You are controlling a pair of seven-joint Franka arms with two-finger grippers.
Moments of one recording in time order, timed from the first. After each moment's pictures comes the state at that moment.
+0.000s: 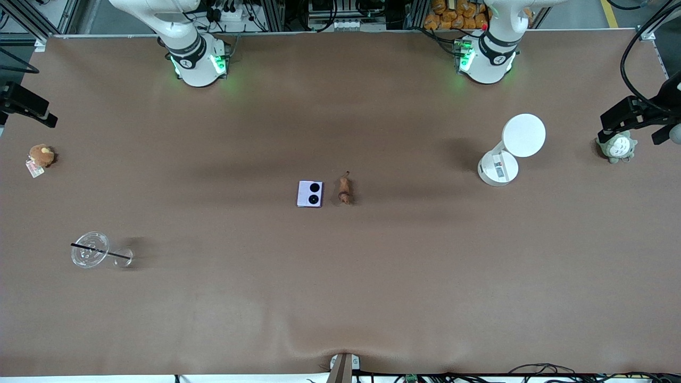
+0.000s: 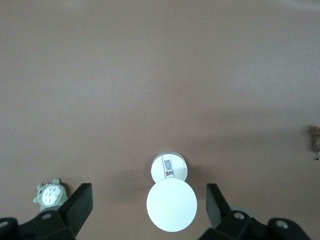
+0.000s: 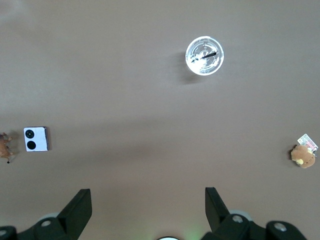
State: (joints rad) left arm 0.04 0.01 -0.09 -1.47 0.02 1.56 0.02; right arm -0.03 0.02 -0.03 -1.36 0.02 1.36 0.03
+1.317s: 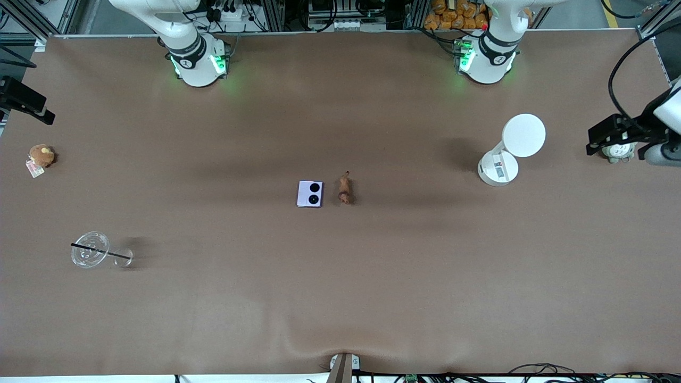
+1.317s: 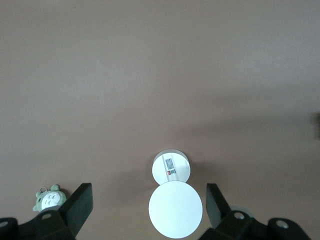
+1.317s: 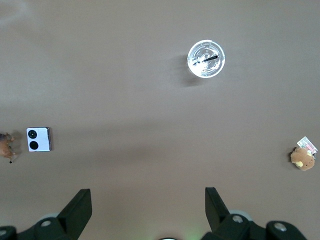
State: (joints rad) left arm 0.04 0.09 -0.09 -1.47 0.03 1.57 0.08; right arm -0.02 0.02 -0.03 -1.35 0.02 1.36 0.03
